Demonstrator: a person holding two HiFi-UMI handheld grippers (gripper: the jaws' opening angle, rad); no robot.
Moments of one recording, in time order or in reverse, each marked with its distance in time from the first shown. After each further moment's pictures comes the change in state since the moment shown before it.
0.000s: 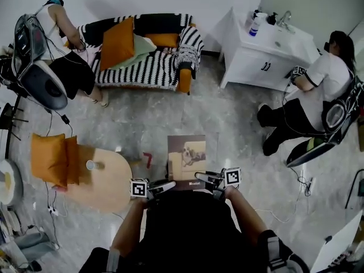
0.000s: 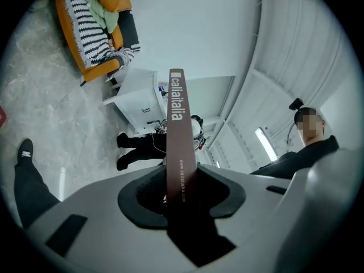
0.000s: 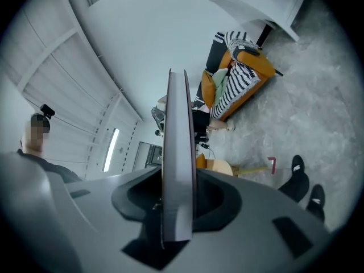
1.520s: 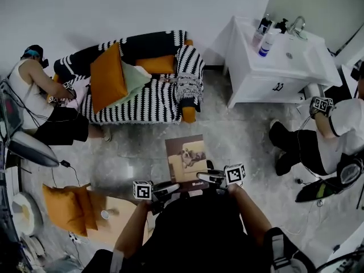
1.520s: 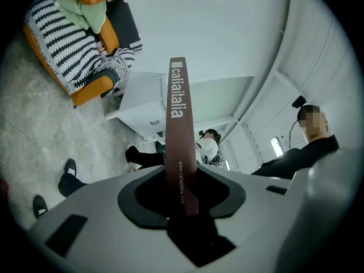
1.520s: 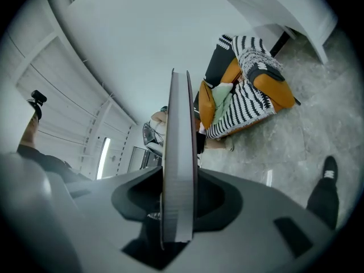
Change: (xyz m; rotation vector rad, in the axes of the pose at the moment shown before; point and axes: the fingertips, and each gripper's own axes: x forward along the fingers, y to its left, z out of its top) left arm 0.097 0.087 0.309 -0.016 0.111 0.095; right arm 0.064 -0.089 0.318 0.025 0.016 -0.076
